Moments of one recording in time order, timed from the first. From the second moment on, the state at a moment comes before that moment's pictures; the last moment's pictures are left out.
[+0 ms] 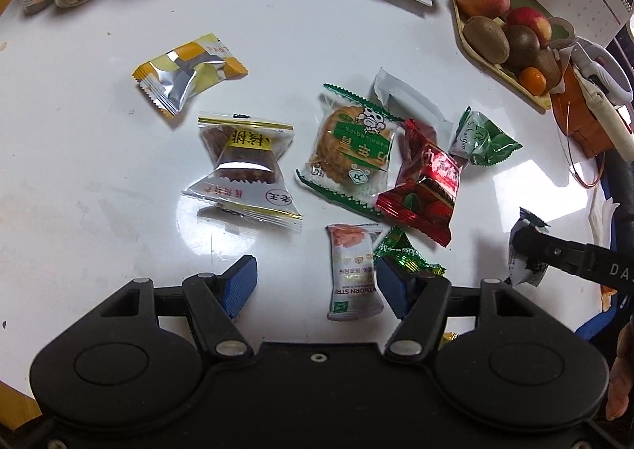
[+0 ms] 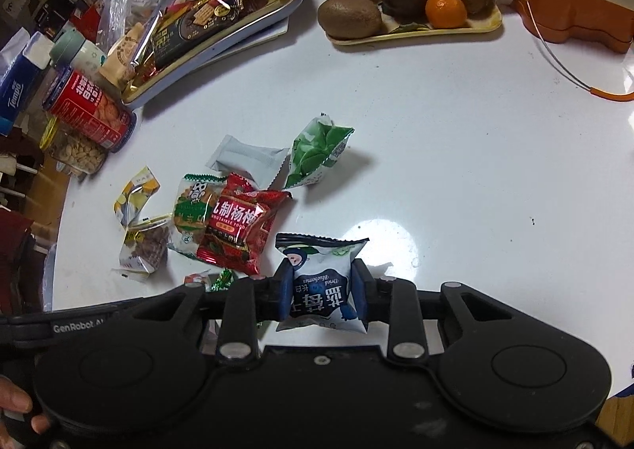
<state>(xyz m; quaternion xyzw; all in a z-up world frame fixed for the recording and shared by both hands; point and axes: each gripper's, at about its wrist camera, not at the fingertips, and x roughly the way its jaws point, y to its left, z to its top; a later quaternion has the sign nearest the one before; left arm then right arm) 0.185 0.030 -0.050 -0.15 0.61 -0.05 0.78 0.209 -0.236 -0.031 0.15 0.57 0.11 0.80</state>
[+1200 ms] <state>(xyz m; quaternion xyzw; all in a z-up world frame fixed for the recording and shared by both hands) 0.193 -0.031 -0.058 -0.04 0.60 -0.03 0.80 0.204 -0.245 -0.019 0.17 0.55 0.13 0.81</state>
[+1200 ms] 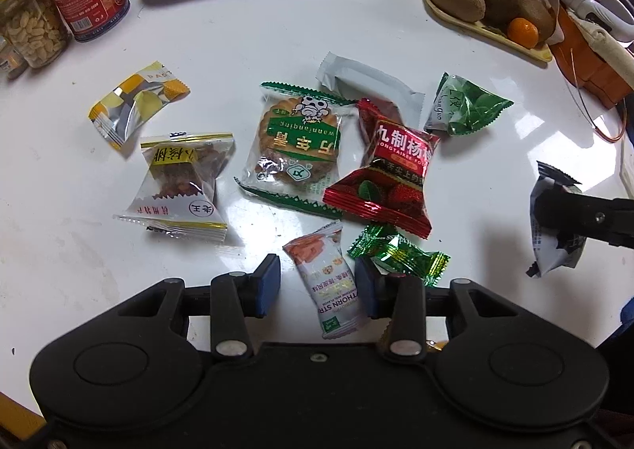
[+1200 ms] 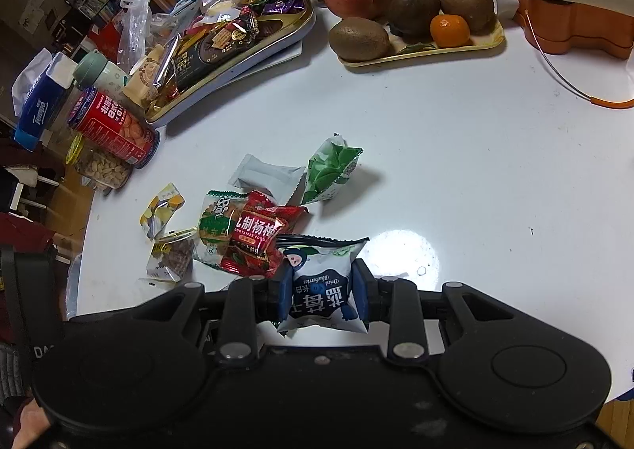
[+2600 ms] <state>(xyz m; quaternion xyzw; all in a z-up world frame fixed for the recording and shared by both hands) 0.160 0.049 0.003 -0.09 0.51 0.02 0.86 0.208 -0.223 -0.004 0.16 0.52 0.16 0.82</state>
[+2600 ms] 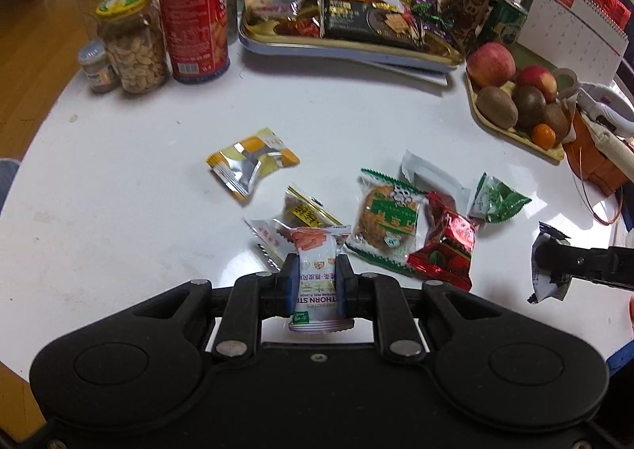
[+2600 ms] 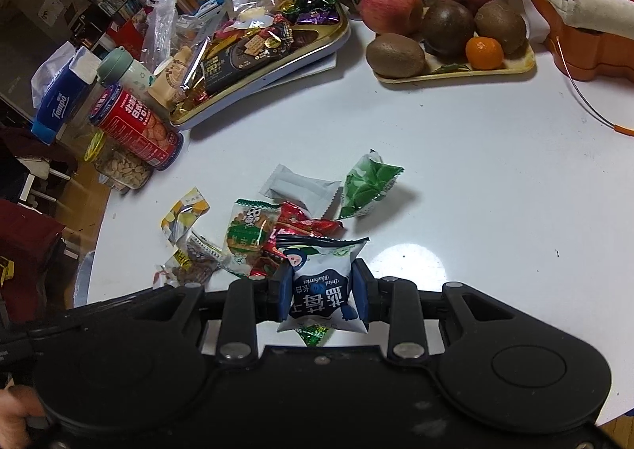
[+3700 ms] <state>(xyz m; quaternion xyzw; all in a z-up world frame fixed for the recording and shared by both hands) 0.139 0.083 0.028 -0.11 0.47 0.05 0.87 0.186 -0.207 0.007 0.12 0.52 0.17 0.83</state>
